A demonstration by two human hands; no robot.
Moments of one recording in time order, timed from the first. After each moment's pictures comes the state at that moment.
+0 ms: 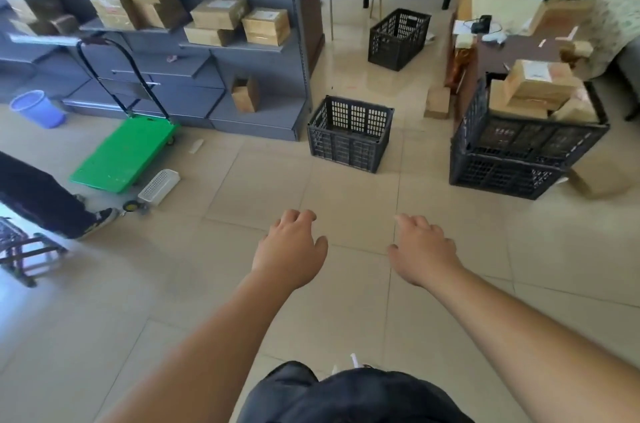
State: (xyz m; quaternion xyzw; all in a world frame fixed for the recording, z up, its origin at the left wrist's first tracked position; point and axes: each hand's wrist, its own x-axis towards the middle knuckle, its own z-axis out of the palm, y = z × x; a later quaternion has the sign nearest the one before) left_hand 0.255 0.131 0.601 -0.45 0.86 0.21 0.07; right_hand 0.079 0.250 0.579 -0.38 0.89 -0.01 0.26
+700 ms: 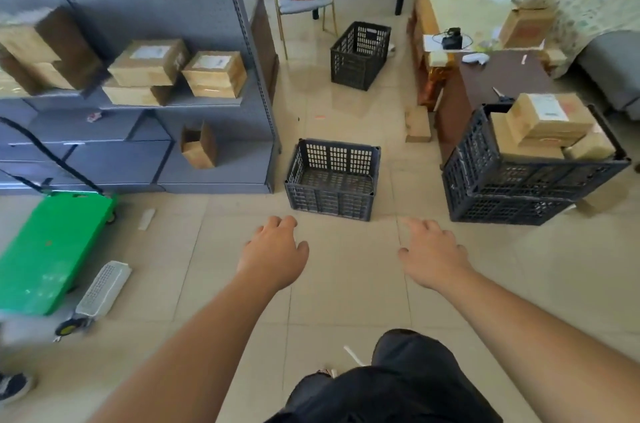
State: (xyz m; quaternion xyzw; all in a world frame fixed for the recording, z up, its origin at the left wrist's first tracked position) left_hand 0.049 -0.306 0.573 -0.40 0.89 0.18 0.14; right_hand -0.122 -0.118 0.561 -0.26 0.93 -0.04 0.27
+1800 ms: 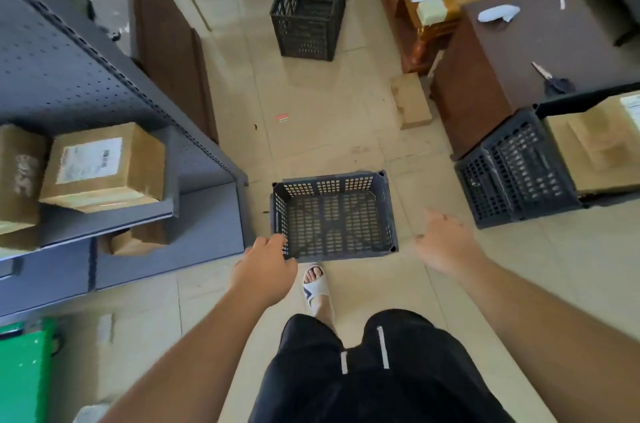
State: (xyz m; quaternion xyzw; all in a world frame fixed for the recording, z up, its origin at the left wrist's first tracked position) left_hand -0.364 -0.750 0.441 -0.33 0.88 0.20 0.29; right_hand -0.532 -0.504 0.438 -0.05 0.92 -0.08 0.37
